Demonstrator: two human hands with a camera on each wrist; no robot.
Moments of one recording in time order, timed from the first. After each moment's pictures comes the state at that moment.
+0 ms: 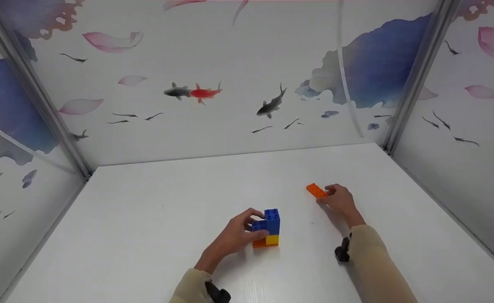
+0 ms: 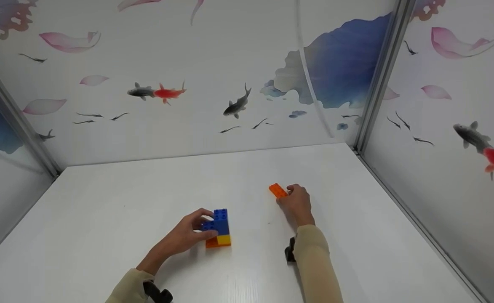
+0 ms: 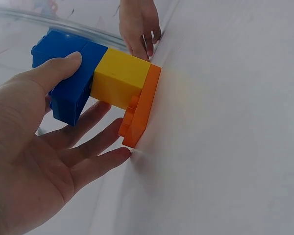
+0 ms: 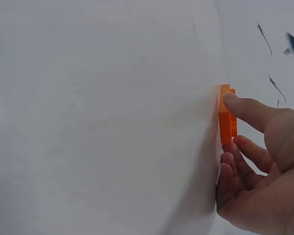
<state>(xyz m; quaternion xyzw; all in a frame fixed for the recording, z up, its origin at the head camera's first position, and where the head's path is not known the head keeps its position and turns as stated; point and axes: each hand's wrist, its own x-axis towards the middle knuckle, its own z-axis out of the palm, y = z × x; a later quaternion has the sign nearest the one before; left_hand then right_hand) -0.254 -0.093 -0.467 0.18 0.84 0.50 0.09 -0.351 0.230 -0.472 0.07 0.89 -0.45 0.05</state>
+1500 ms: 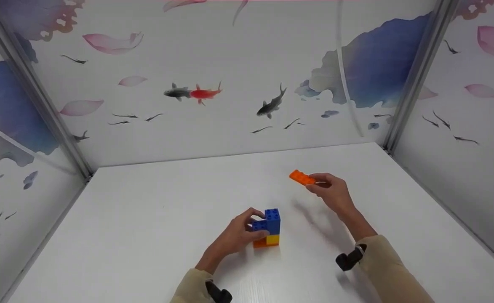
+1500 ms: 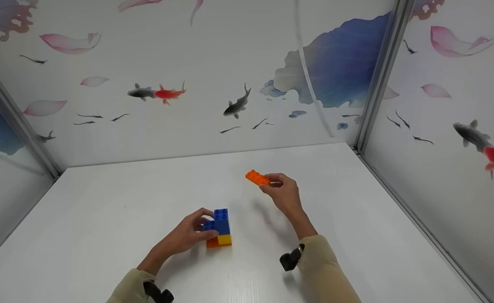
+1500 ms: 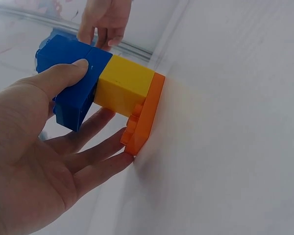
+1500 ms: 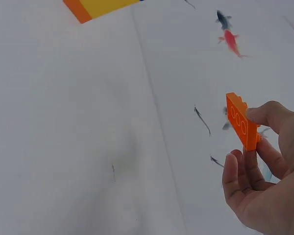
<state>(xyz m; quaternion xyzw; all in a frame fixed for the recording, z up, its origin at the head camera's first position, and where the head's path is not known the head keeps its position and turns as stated) -0.256 -0.093 -0.464 0.16 0.84 0.50 0.12 -0.318 0.199 -0.425 -0.01 0.83 -0.56 -0.03</state>
